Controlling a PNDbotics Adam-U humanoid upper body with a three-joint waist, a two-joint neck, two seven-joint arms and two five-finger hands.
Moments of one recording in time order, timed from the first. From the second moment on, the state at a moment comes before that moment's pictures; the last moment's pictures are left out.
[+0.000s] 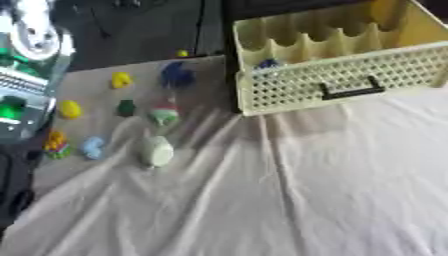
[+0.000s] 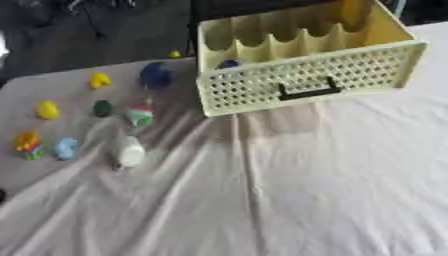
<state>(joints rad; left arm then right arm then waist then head) -0.82 0.60 -0.04 -1.96 -0.46 0.23 0.34 -0.57 -0.58 -0.05 -1.98 0.44 -0.13 -0.64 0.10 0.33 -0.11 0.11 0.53</state>
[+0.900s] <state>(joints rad) -0.57 0.43 0.01 -1.98 -0.42 -0.35 0.39 -0.59 -0.49 -0.05 -1.98 0.49 -0.33 -0.71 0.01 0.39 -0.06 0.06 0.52</state>
